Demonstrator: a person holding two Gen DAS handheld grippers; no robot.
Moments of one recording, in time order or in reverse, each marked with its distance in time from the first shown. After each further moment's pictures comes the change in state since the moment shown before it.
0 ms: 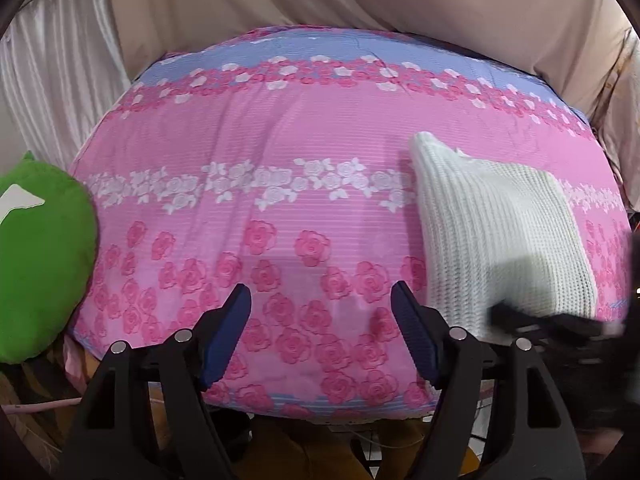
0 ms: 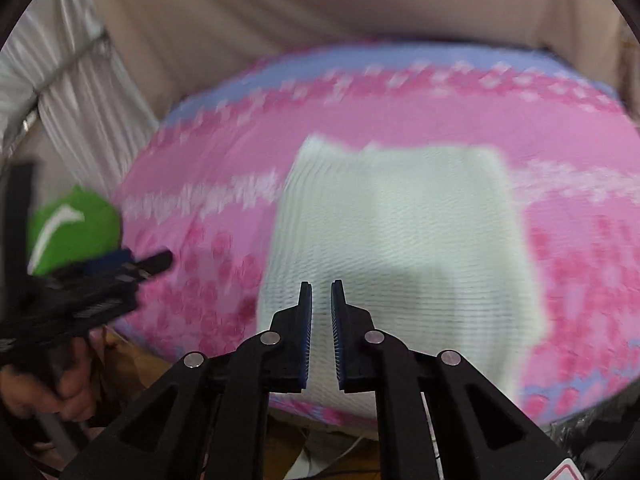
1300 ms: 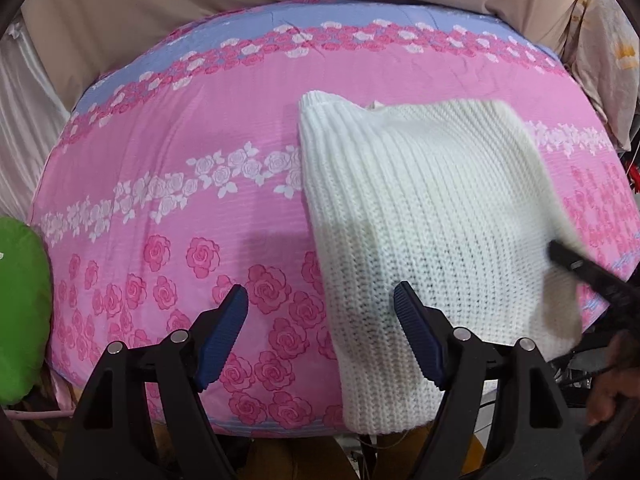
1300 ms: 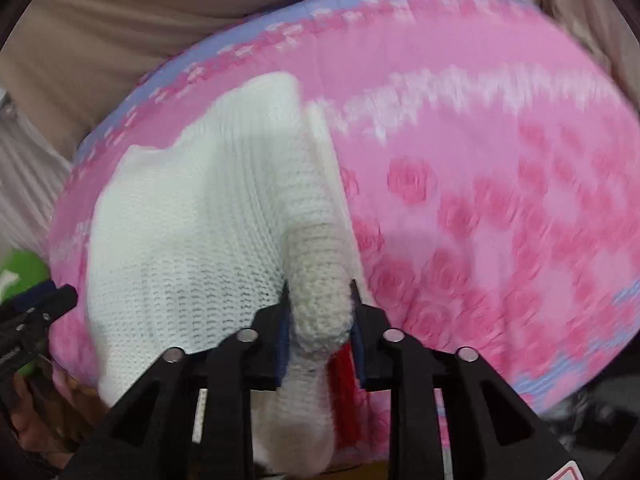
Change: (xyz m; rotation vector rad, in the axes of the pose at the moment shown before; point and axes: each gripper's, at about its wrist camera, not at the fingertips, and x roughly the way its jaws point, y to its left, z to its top) left arm 0.049 -0.104 0.002 0.175 0.088 -0.035; right arm 0.004 -0.155 -0.027 0.326 -0.056 -0.107
